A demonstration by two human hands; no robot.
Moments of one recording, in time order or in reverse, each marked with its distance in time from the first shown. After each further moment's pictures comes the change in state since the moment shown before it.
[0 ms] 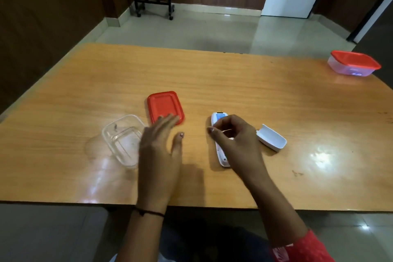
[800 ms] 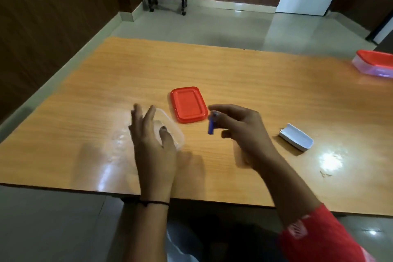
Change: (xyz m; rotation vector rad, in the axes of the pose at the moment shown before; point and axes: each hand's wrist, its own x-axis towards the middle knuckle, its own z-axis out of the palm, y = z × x) left_hand 0.011 -0.036 -0.036 -0.050 0.170 -0.228; right_hand 0.015 -0.026 0.040 0.215 -0.246 0.114
